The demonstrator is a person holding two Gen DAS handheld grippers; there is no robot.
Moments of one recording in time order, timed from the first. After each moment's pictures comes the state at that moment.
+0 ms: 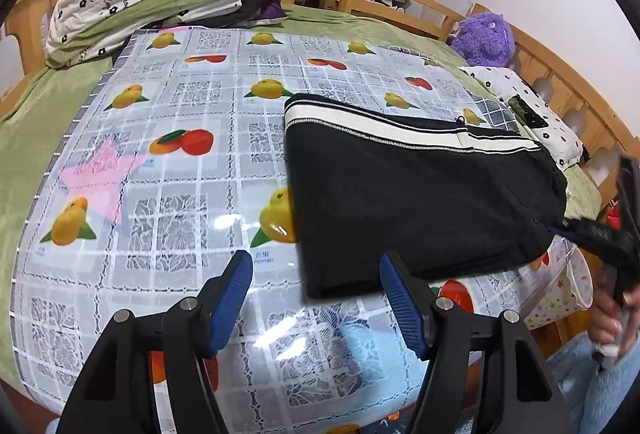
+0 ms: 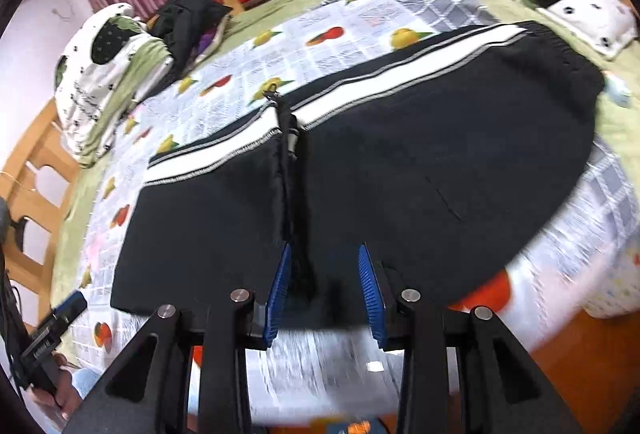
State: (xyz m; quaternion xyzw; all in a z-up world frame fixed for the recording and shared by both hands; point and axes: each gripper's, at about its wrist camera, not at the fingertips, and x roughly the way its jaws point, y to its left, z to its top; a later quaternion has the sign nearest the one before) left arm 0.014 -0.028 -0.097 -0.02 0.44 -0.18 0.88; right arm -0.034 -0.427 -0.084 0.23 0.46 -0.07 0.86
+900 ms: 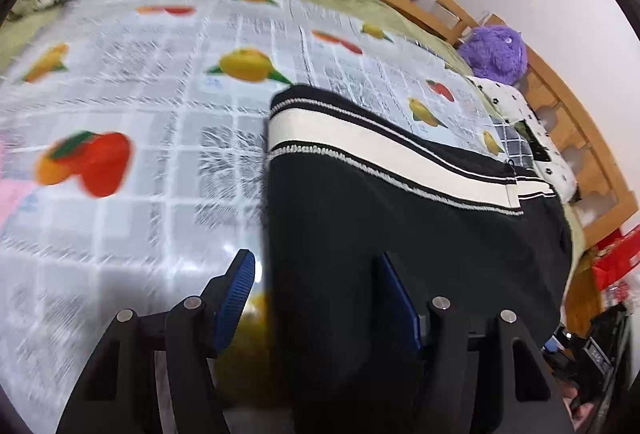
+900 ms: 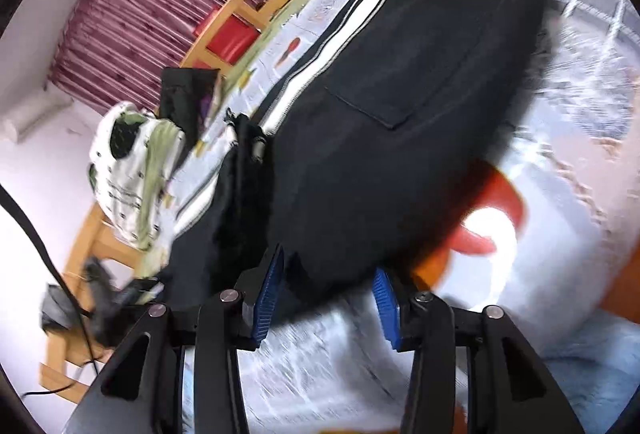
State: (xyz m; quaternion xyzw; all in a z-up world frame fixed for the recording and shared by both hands) left arm 0.157 -0.058 -0.176 -0.11 0.49 -0.23 0.83; right arm -0.081 -0.478 -0.177 0.44 0.35 -0.04 0.82
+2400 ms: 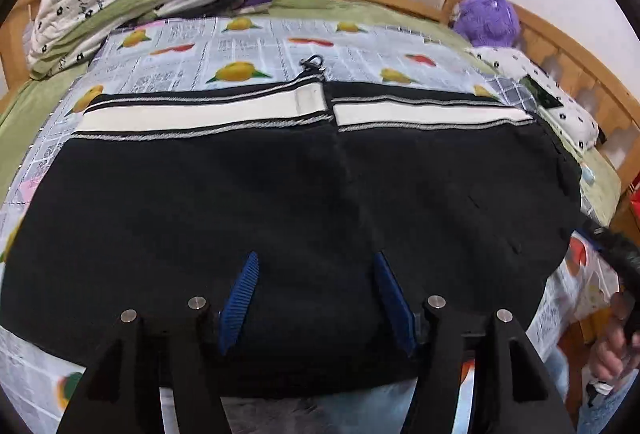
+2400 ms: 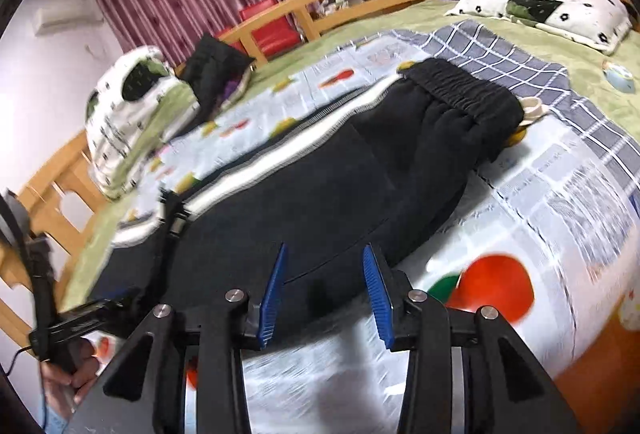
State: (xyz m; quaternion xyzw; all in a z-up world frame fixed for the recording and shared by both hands) left arm 0.041 -0.089 -0.155 0.01 0.44 -0.17 0.88; right arm -0.053 -0.433 -0.135 0.24 0.35 -0.04 0.90
